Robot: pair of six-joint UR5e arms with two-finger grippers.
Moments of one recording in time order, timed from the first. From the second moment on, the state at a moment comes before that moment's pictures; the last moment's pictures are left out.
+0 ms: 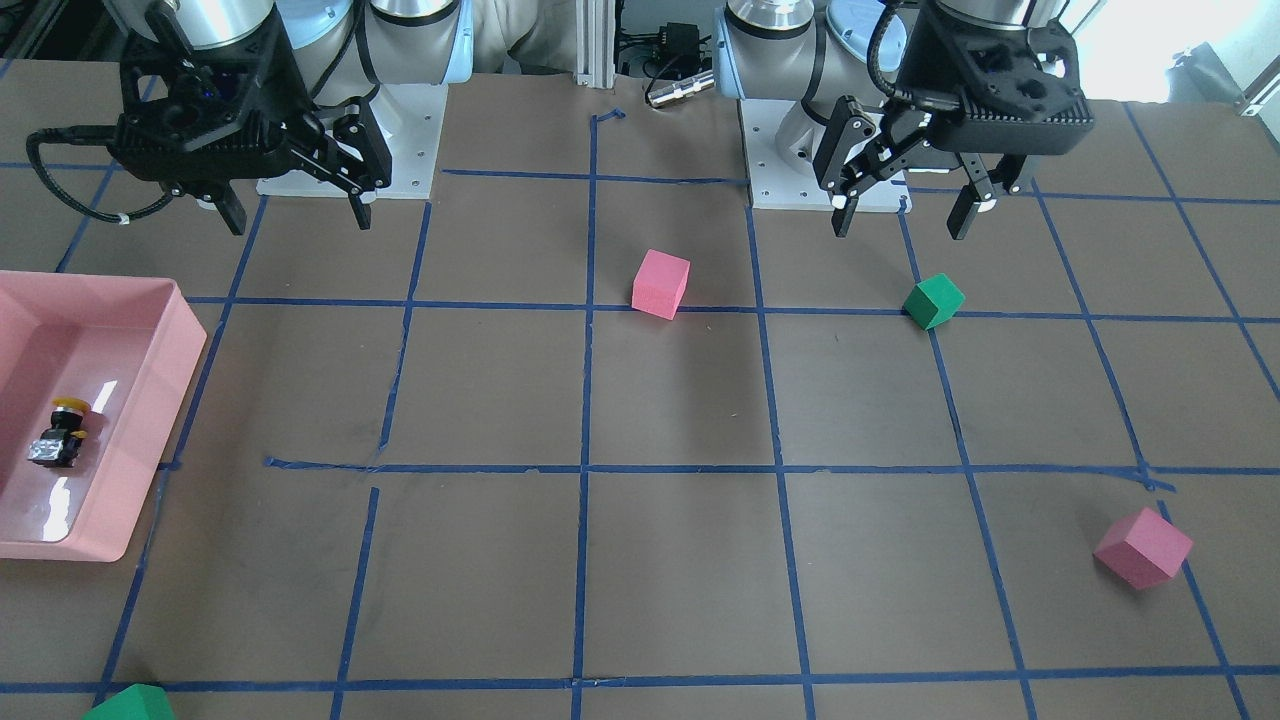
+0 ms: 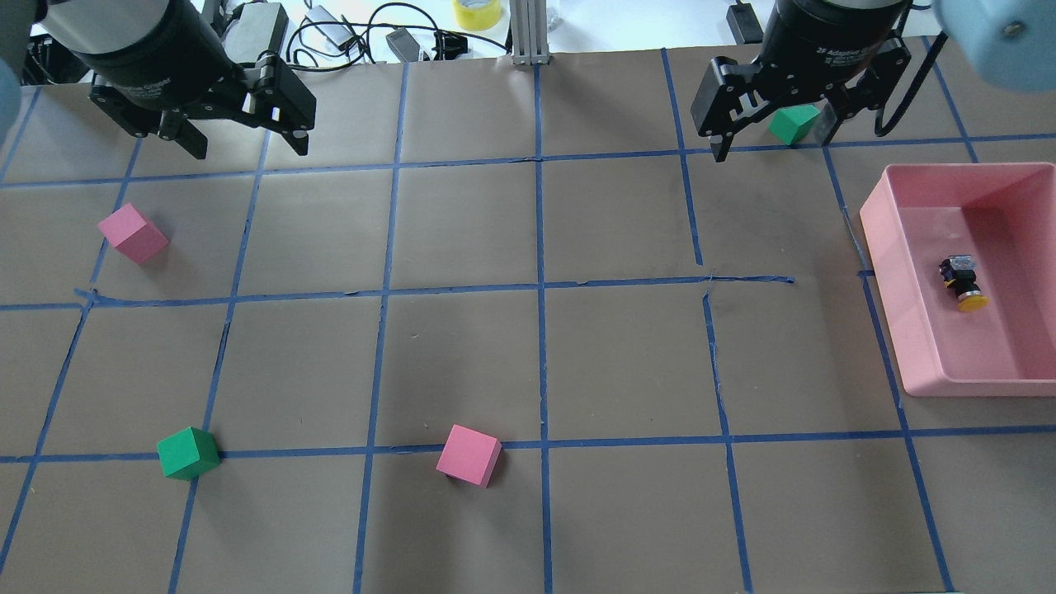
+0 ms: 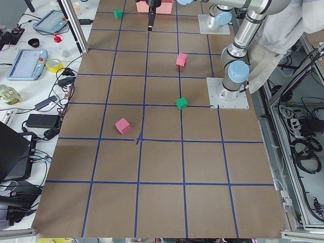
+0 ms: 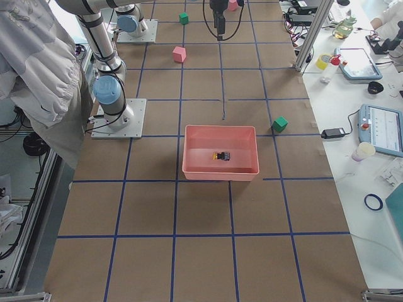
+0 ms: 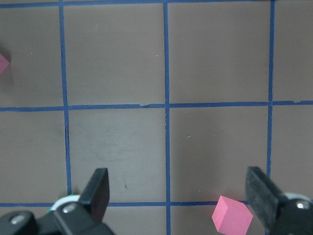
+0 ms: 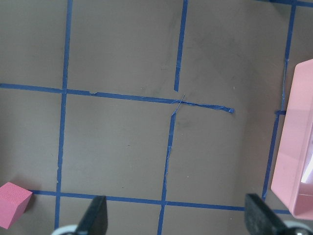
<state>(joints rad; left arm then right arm) -1.58 -1.52 -1.51 -1.51 1.59 0.00 1.64 -1.55 1.43 -1.49 -1.60 -0.05</state>
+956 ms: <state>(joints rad) -1.58 -1.52 -1.51 -1.51 1.59 0.00 1.62 -1.54 1.43 -1.51 -1.59 -0.07</state>
